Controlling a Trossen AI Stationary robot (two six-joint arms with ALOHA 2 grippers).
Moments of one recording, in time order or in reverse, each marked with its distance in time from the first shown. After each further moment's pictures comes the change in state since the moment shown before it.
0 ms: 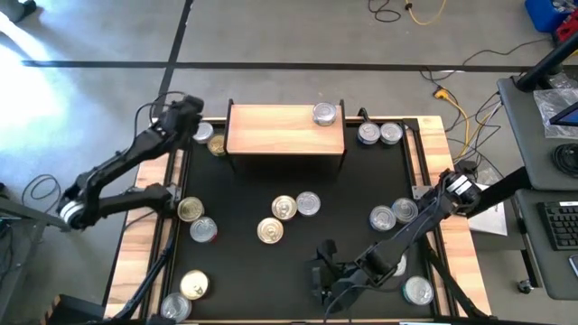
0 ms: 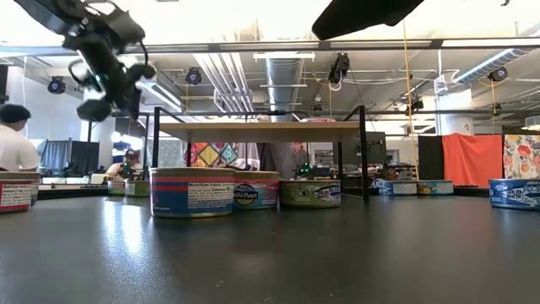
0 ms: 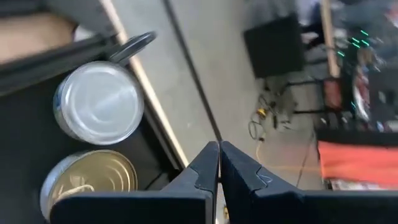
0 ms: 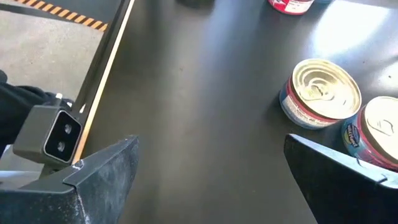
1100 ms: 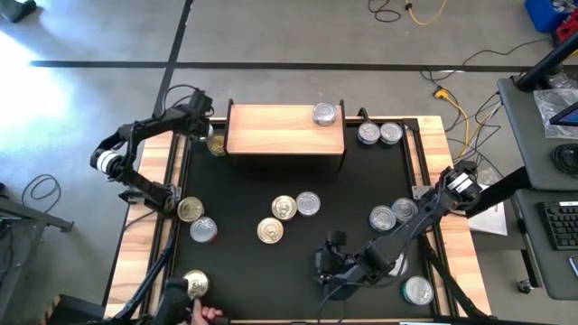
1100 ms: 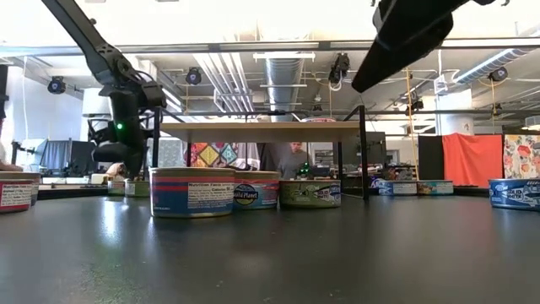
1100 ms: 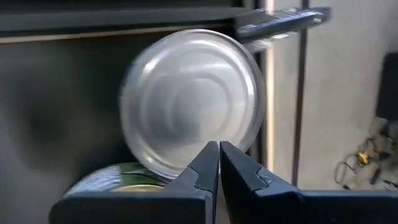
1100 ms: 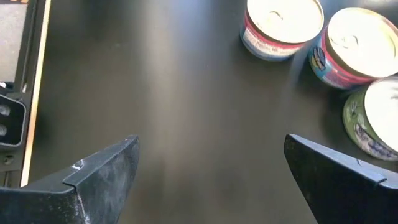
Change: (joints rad) left arm 0.208 0.516 0.132 -0.038 0.245 -0.229; right arm -0.023 -0.015 -0.002 -0.237 0.004 0.266
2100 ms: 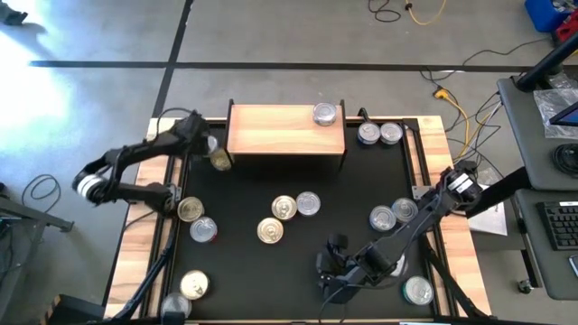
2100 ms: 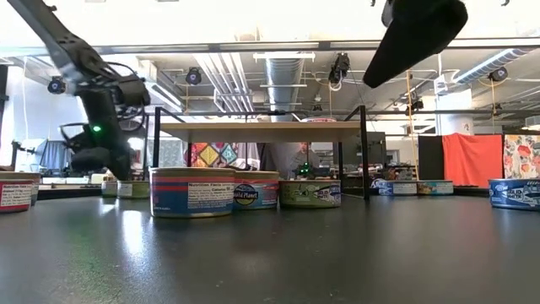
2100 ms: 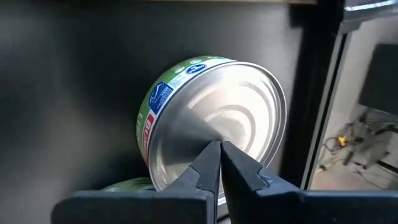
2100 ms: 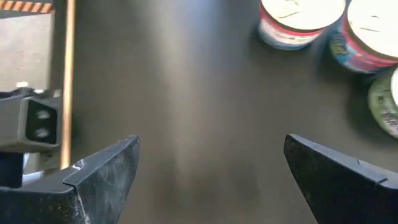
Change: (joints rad) left arm -0.130 -0.269 -0.355 0.071 0.043 -0.202; right arm 0.021 0.000 0.029 -0.015 -0.050 0.088
